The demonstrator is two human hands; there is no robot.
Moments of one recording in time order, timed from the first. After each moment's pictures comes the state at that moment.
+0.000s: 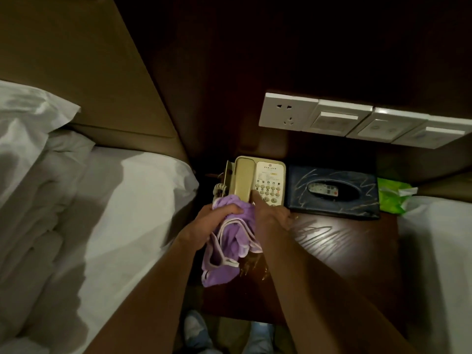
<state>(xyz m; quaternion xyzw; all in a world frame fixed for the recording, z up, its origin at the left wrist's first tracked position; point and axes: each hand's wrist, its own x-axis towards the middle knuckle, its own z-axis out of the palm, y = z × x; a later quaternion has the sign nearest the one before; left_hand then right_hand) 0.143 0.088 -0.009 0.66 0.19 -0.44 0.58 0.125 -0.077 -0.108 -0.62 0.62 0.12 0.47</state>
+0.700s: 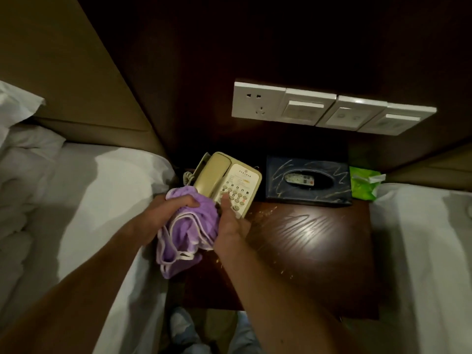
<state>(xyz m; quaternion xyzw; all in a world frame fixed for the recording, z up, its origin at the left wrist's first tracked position) 0.154 0.133 0.013 0.70 0.18 -0.42 0.54 0.091 -0.013 0.006 -0.36 0.64 0.11 0.67</state>
